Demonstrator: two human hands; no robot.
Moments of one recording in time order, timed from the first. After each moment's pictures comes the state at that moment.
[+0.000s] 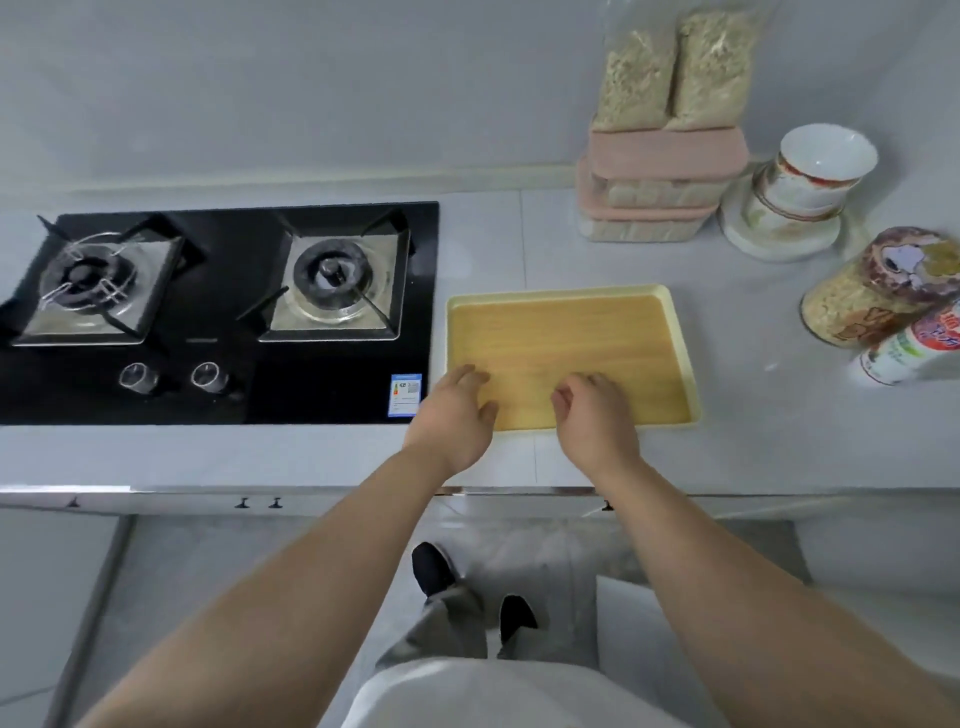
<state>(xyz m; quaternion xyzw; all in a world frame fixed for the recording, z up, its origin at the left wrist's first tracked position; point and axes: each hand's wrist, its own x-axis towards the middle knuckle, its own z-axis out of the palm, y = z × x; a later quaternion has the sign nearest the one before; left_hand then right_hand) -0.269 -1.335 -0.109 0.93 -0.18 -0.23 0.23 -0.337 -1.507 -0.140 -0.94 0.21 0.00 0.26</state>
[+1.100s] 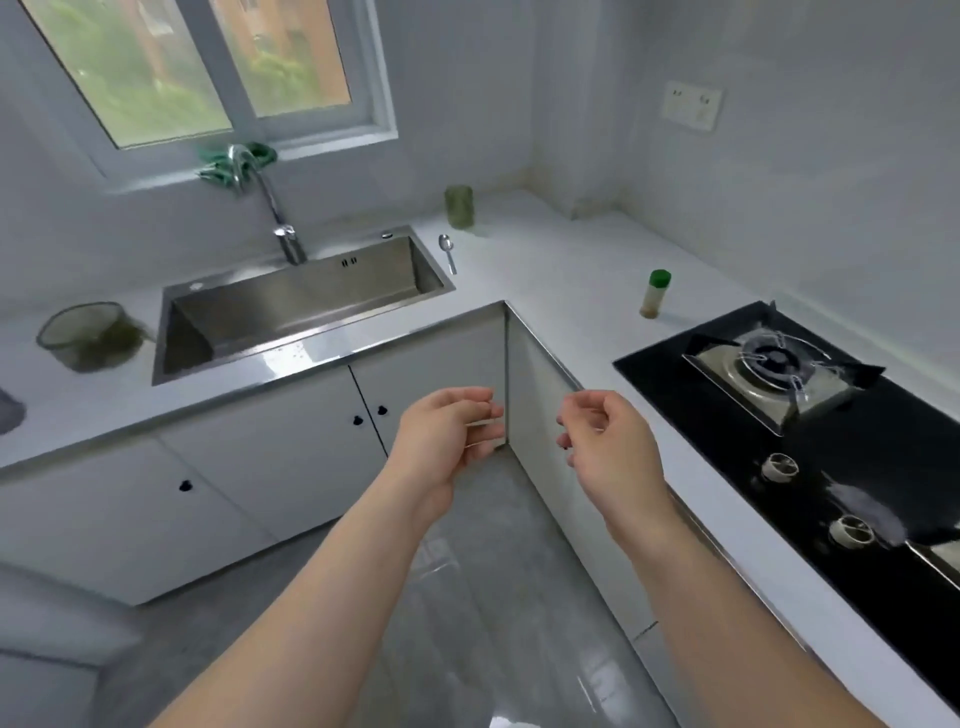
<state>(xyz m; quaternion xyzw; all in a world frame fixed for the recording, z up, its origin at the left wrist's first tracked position) -0.445 -0.719 0.058 0.50 0.41 0.21 0.73 -0.343 -0.838 0.029 -0.76 -0.16 0.18 0.60</state>
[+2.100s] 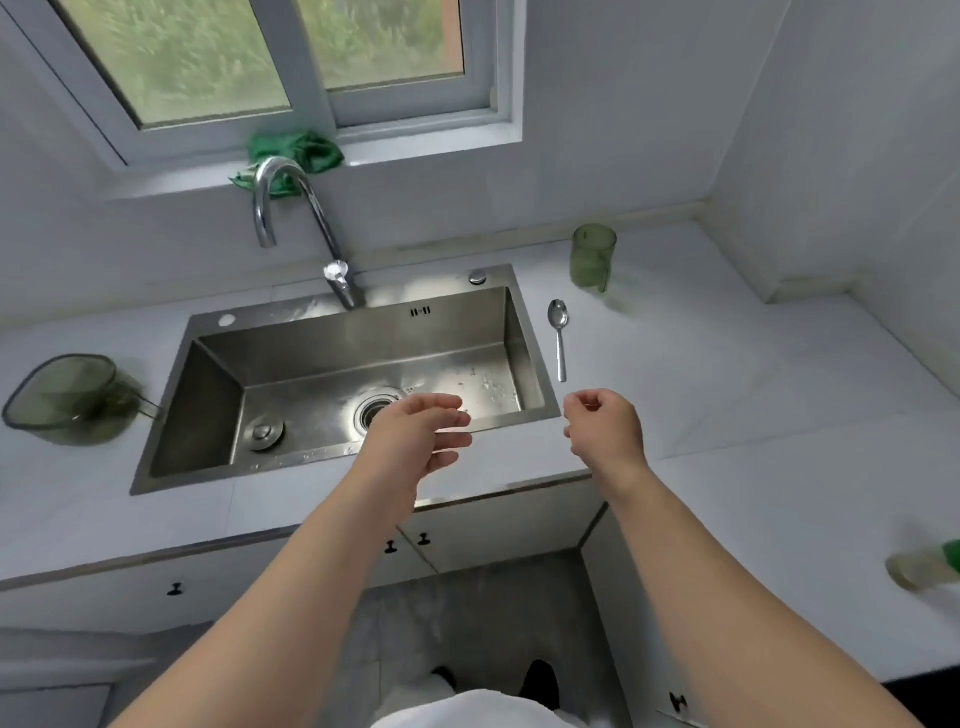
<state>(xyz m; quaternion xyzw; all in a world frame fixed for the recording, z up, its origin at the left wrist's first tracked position) -0.247 -0.284 0.023 0.44 0.55 0.24 0.66 -0.058 -0.355 -0.044 -0.80 -0.21 0.31 0.47</state>
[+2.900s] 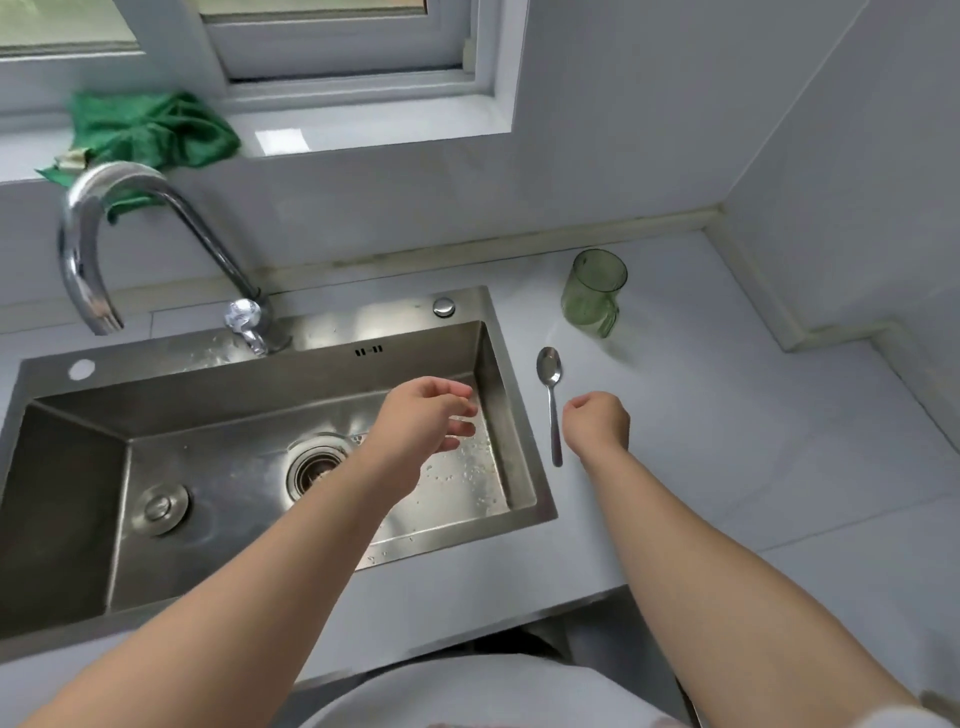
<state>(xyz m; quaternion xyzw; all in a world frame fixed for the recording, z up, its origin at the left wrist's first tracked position) -0.118 -0.066 -0.030 0.50 0.54 0.12 0.67 0.072 -0.152 -0.115 -0.91 -0.09 0.28 0.29</state>
